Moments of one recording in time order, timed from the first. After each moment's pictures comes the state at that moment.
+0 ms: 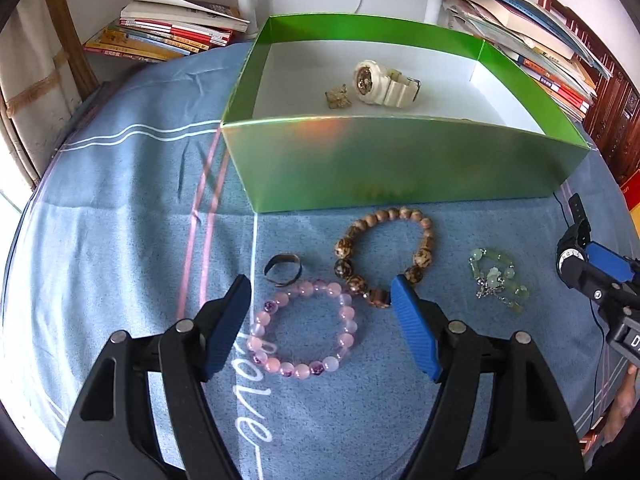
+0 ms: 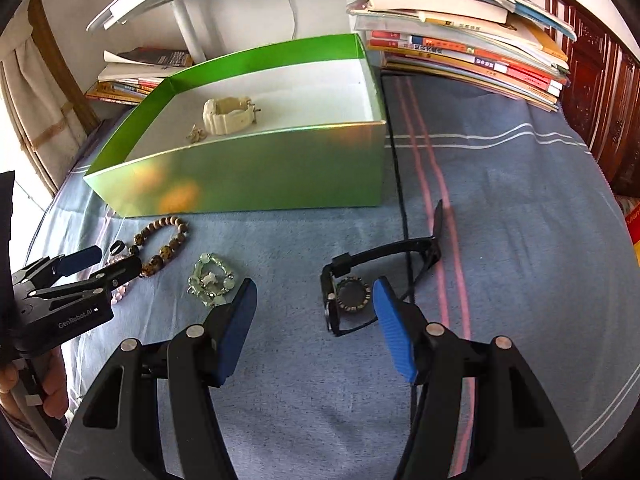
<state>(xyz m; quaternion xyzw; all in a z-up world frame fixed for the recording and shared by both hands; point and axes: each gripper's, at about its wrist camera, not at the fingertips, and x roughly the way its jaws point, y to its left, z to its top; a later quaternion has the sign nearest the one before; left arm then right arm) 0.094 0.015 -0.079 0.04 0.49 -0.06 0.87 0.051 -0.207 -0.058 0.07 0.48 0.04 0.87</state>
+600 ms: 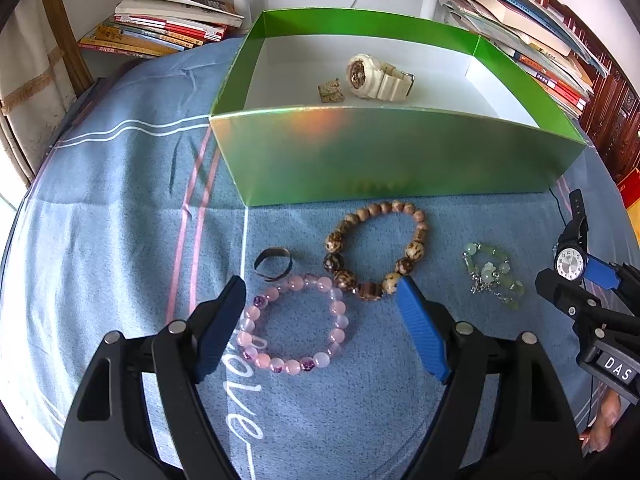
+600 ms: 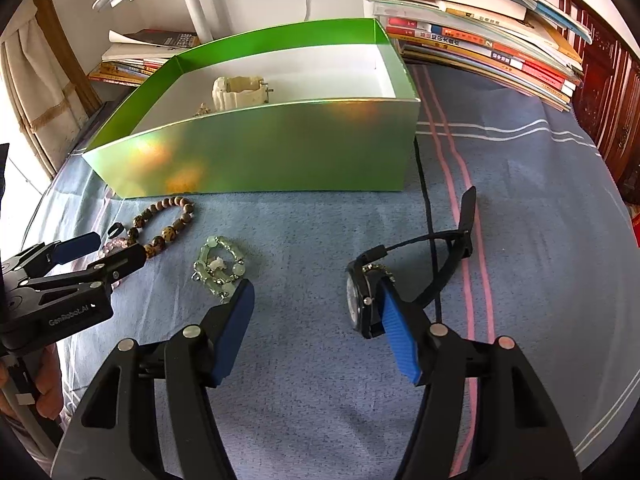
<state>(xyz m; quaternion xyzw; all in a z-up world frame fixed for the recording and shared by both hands) 0.094 0.011 -0.082 0.03 0.50 -0.06 0.86 0.054 -0.192 -0.067 0.06 0.50 0.05 0.86</state>
